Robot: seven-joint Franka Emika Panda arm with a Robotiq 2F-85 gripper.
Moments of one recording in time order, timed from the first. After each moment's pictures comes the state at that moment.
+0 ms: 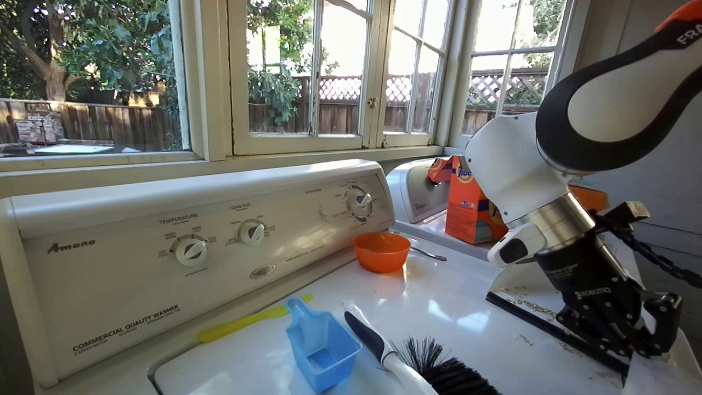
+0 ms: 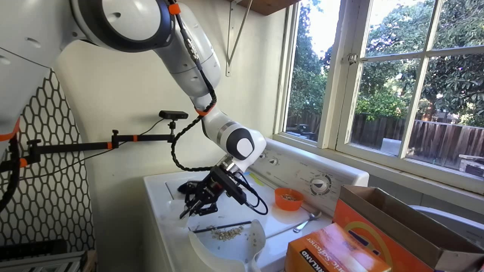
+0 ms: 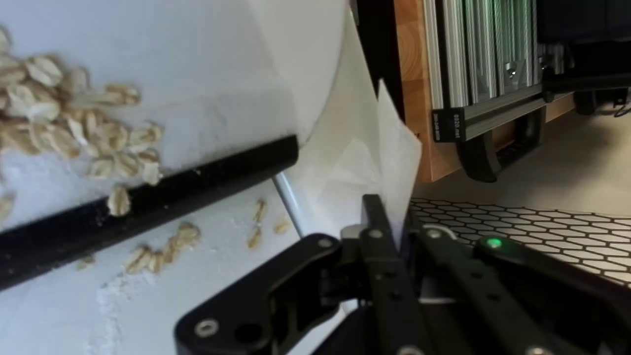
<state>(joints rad) 0.20 0.47 0.30 -1.97 0.09 1.70 -0.99</state>
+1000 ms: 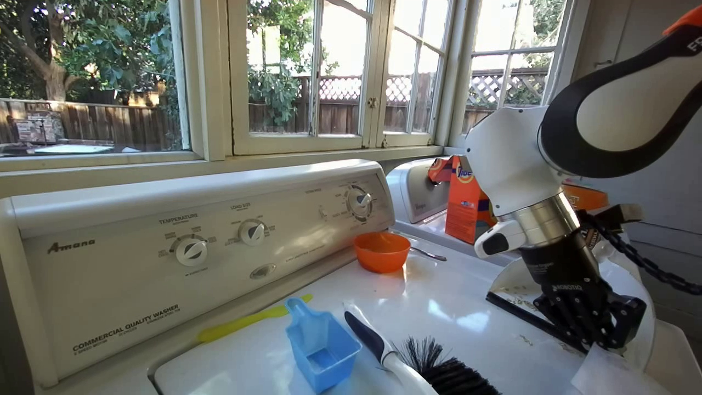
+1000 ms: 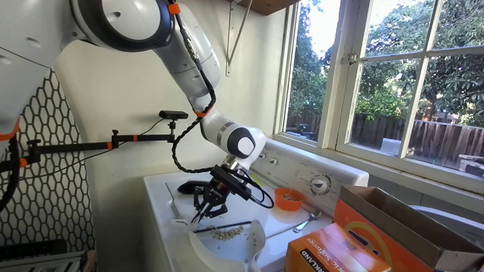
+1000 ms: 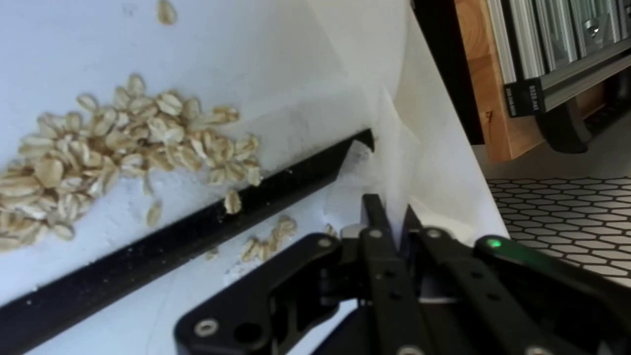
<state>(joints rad) 0.21 0.47 0.28 -1.97 0.01 1.82 -0.81</state>
